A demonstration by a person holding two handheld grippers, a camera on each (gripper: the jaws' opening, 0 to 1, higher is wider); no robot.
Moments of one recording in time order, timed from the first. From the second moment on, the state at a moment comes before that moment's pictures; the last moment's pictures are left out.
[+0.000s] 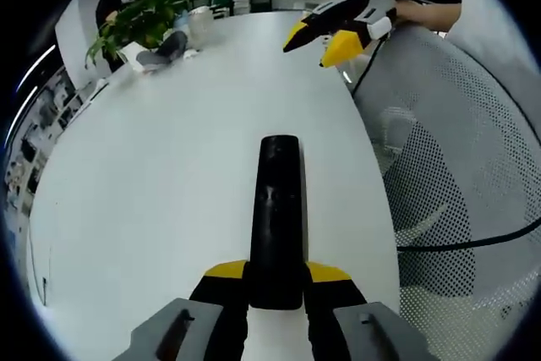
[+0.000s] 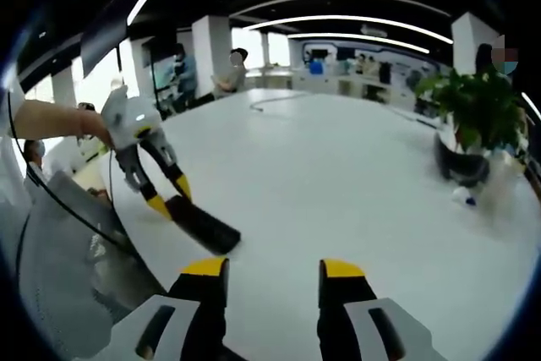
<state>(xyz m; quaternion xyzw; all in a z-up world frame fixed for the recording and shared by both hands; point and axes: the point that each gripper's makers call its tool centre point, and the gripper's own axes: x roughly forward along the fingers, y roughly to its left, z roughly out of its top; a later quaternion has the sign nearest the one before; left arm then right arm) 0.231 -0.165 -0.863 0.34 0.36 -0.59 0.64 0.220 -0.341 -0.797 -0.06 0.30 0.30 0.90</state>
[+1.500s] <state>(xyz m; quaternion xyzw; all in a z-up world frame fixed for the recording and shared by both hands) 0.199 -0.175 -0.863 0.34 0.35 -0.60 0.63 0.216 -0.336 -0.802 -0.07 0.32 0.31 0.89</state>
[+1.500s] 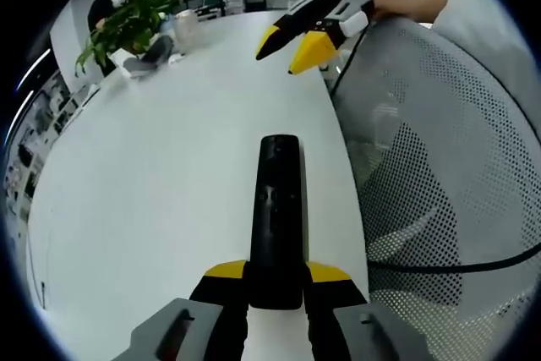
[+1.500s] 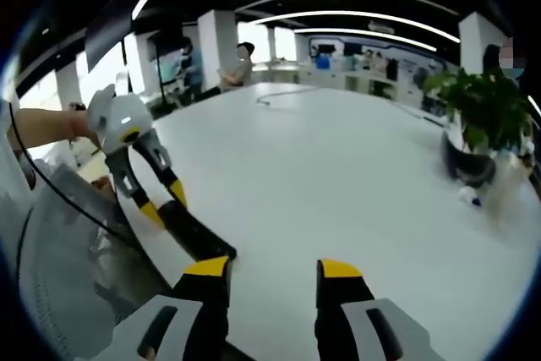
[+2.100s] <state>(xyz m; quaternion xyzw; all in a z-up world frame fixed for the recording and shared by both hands) 0.182 -0.182 -0.863 0.34 0.35 -0.60 0.63 0.212 -0.334 -0.808 -0.08 0.33 0.32 0.88</state>
